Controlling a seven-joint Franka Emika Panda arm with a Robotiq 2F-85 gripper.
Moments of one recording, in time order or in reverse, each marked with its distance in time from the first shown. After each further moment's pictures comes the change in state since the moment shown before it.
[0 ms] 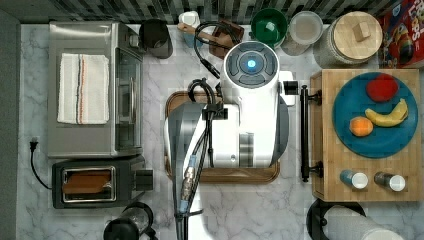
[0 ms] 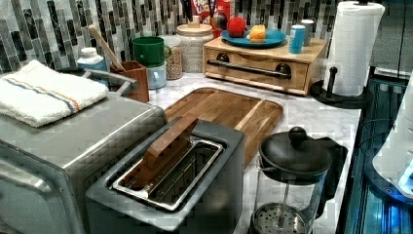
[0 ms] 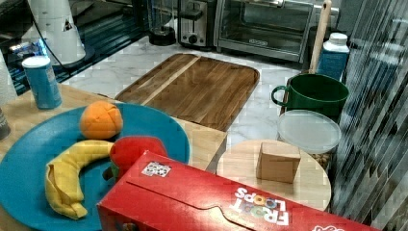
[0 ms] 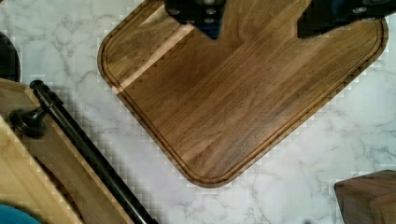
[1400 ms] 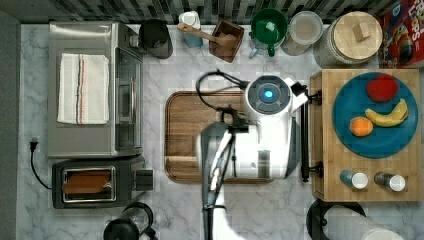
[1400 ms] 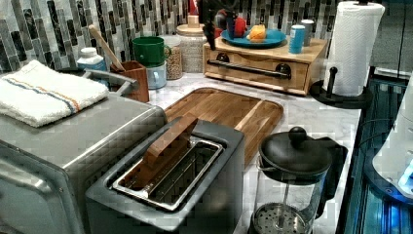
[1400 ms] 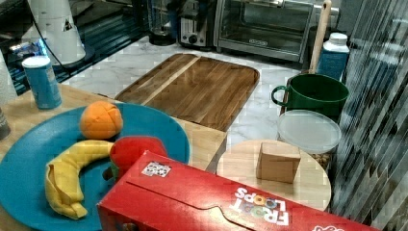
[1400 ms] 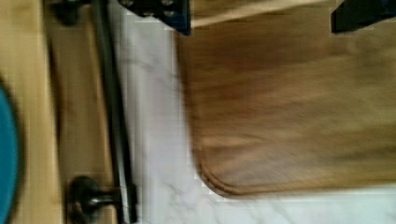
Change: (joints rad) arm -0.063 -0.010 -0.046 -0.260 -0.124 0.229 -0.625
